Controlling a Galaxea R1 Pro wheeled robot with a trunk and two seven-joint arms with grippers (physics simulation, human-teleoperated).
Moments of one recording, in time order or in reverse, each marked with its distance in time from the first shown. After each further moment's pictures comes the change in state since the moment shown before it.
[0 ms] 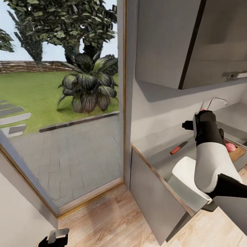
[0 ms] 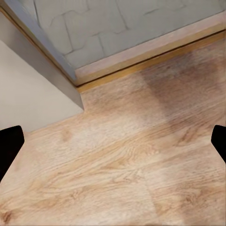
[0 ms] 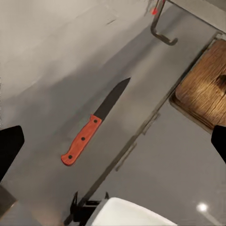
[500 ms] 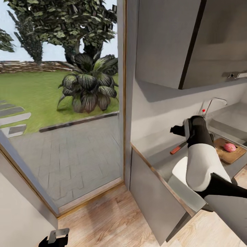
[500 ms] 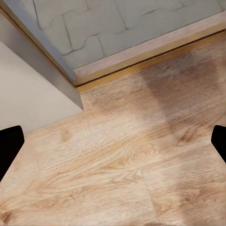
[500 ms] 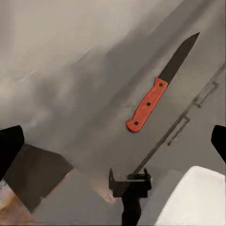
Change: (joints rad) left arm -0.001 -0.002 0.000 0.001 0.000 0.000 0.000; right arm 0.000 0.085 -0.130 0.070 -0.078 0.000 -0.004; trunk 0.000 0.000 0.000
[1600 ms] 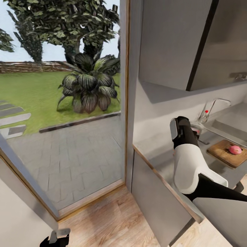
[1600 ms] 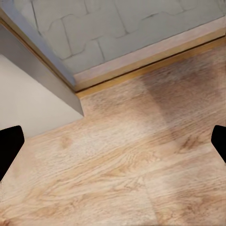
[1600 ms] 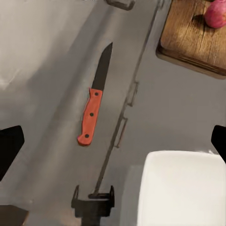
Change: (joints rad) left arm 0.000 -0.007 0.000 0.000 0.000 0.000 0.000; right arm -0.001 0.128 -0.005 0.017 -0.213 -0.189 -0.732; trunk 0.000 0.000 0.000
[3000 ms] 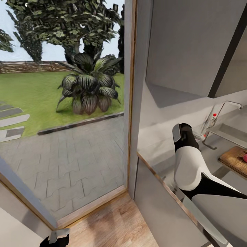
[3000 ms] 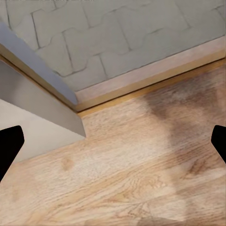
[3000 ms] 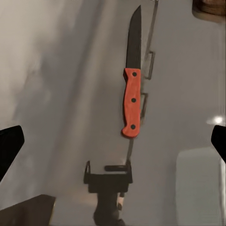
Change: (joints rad) left arm 0.000 0.000 0.000 0.000 0.000 0.000 0.000; right arm 0.001 0.000 -0.205 0.061 0.008 -0.075 -0.028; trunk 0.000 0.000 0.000
